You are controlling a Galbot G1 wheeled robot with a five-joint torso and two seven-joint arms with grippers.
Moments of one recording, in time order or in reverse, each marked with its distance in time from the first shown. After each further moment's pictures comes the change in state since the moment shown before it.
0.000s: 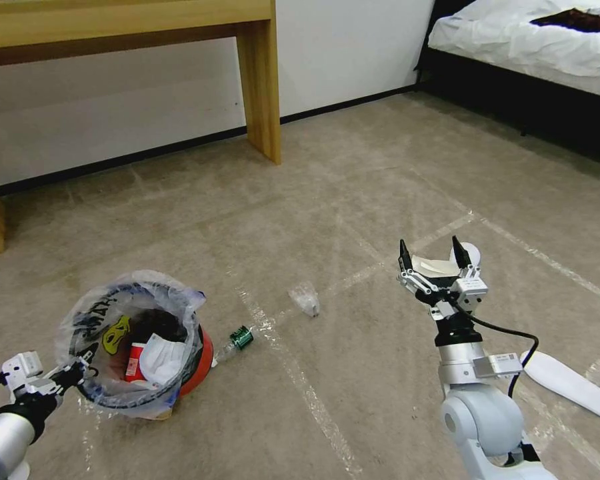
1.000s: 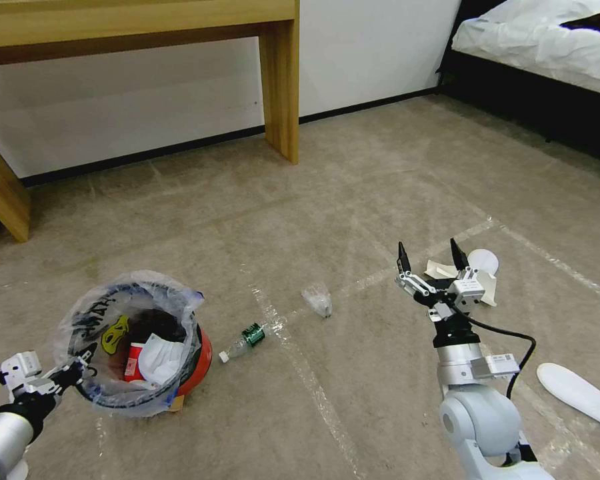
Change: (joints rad) left arm -0.009 0.015 0.000 0.016 -0.004 -0.004 0.002; right arm 0.003 0.007 -0.003 -0.018 -0.012 -0.004 -0.002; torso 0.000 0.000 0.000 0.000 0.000
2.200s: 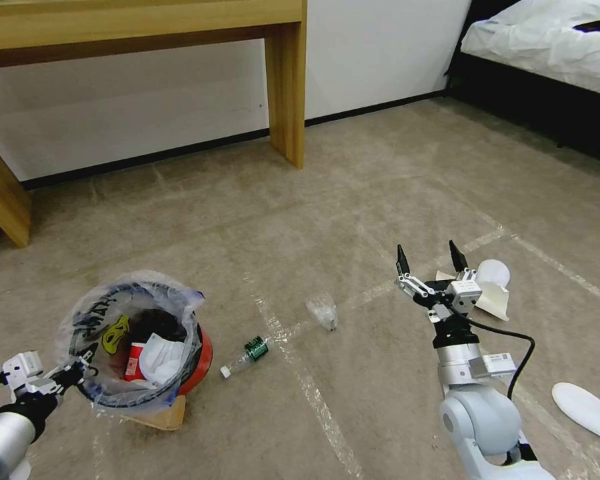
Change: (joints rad) left arm 0.000 -0.010 0.004 -0.001 0.011 -0.005 0.001; right arm 0.002 -0.001 0.003 -0.019 -0.020 0.001 -0.001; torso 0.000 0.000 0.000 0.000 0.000
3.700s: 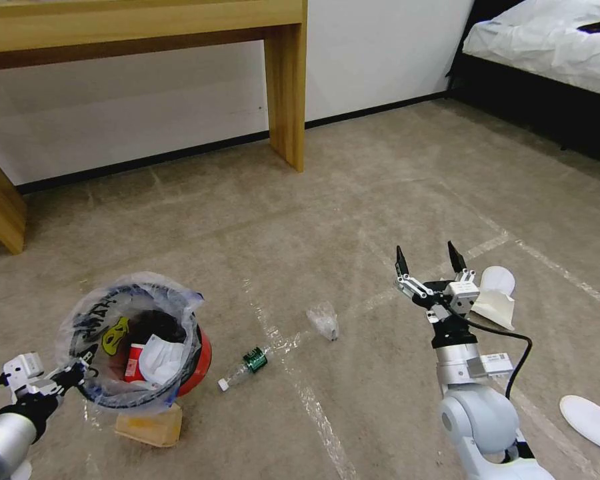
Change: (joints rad) left arm -0.004 -0.004 0.002 0.012 0.012 -0.003 0.007; right arm 0.008 -0.007 -0.005 -0.017 -0.001 0.014 -0.001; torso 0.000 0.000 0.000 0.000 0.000
